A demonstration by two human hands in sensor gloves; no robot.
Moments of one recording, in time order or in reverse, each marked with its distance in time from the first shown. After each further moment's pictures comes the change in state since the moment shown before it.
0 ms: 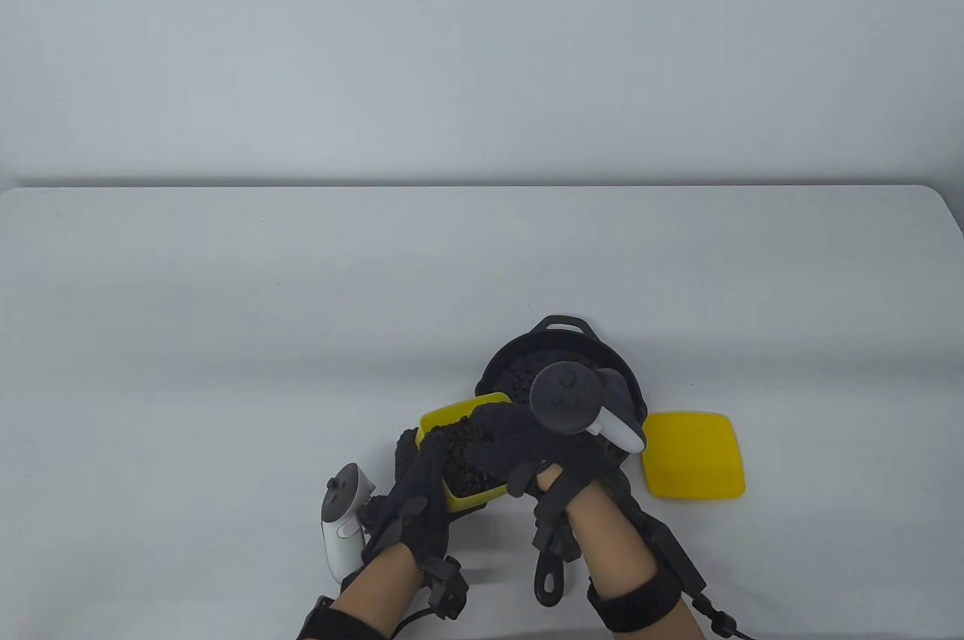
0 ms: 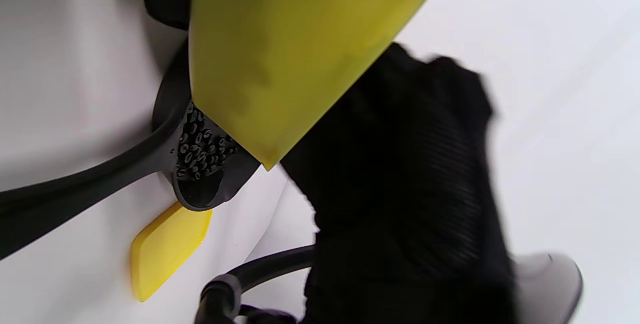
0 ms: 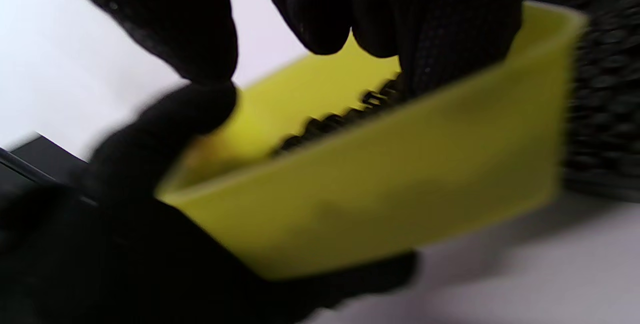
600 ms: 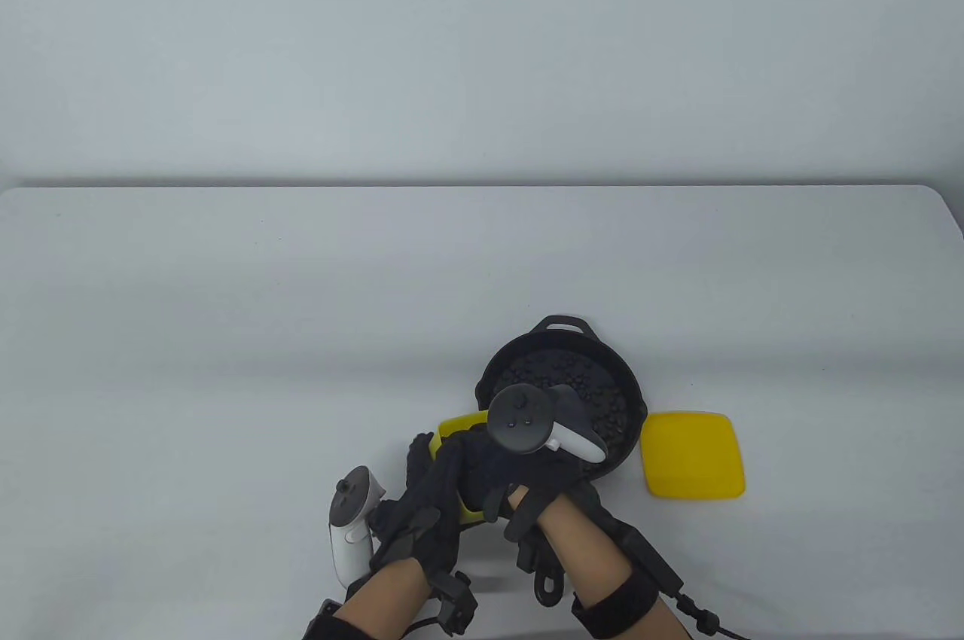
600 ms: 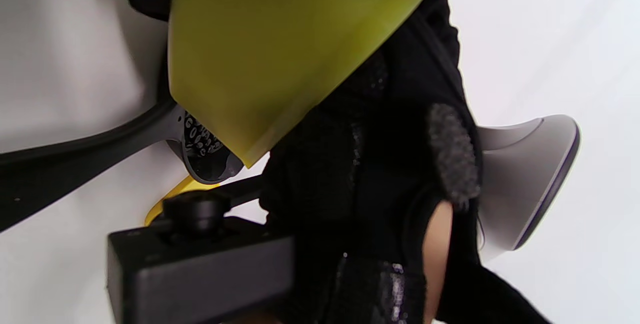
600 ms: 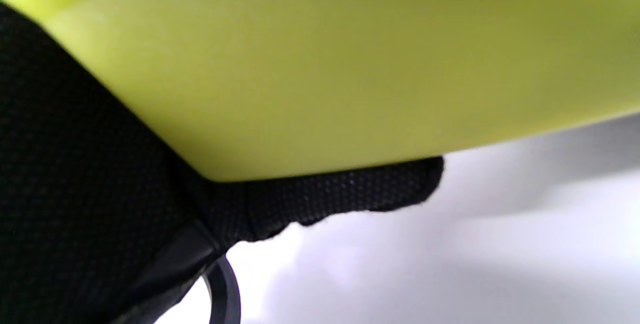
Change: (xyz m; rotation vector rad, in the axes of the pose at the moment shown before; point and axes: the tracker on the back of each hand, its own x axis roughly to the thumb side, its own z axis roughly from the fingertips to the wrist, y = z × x) left_hand 0.001 -0.016 0.007 -0.048 -0.008 -0.052; right_hand 0.007 0.039 -0.016 0.086 -0.051 -0.026
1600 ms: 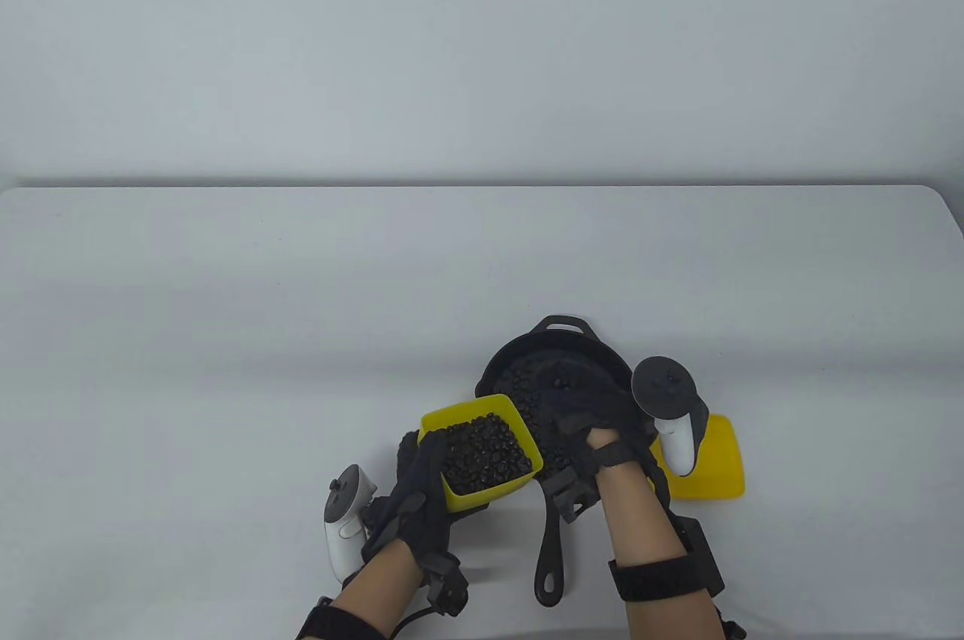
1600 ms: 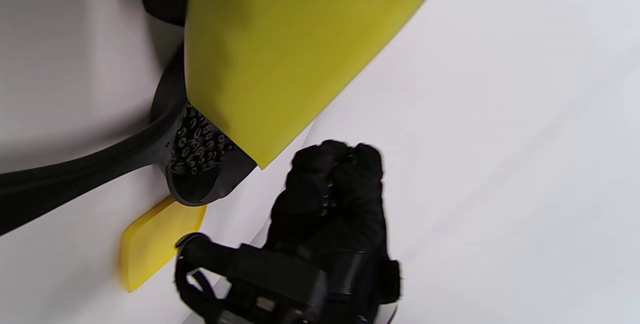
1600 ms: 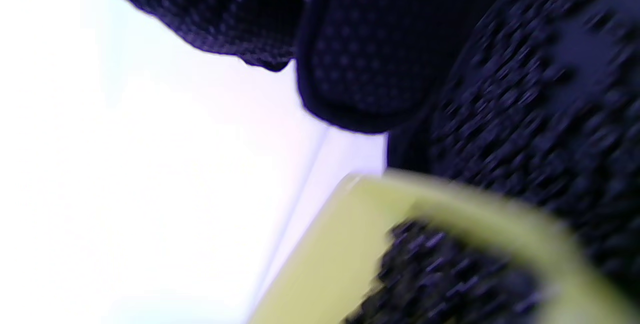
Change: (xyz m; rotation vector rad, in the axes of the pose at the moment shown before) left_hand -0.006 0.015 -0.008 0.059 0.039 0.125; right_hand -0.098 -0.063 0.047 -0.576 0.253 -0.563
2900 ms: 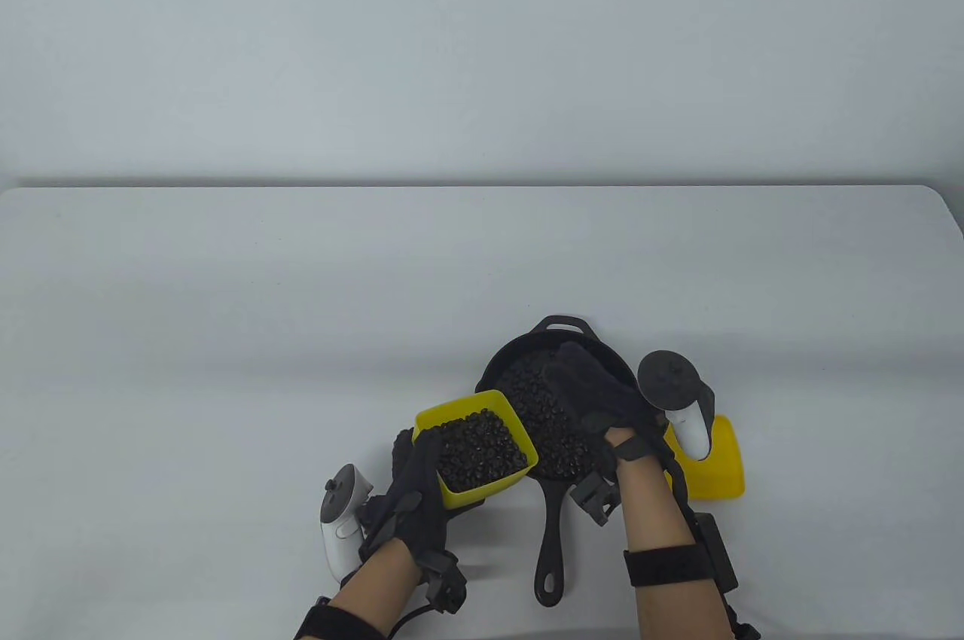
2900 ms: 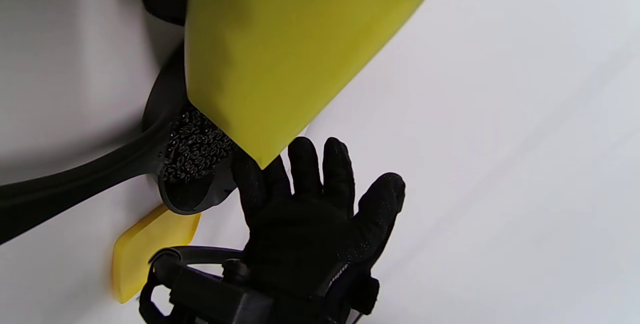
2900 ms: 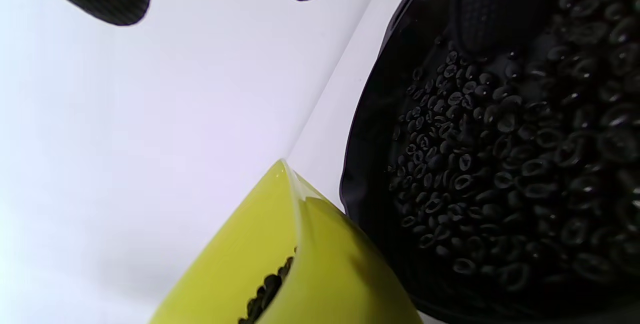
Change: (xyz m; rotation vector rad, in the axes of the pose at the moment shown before) left_hand 0.001 0.004 0.000 0.008 -0.016 -0.012; right_hand -0.006 -0.002 -0.013 0.216 -0.096 0.121
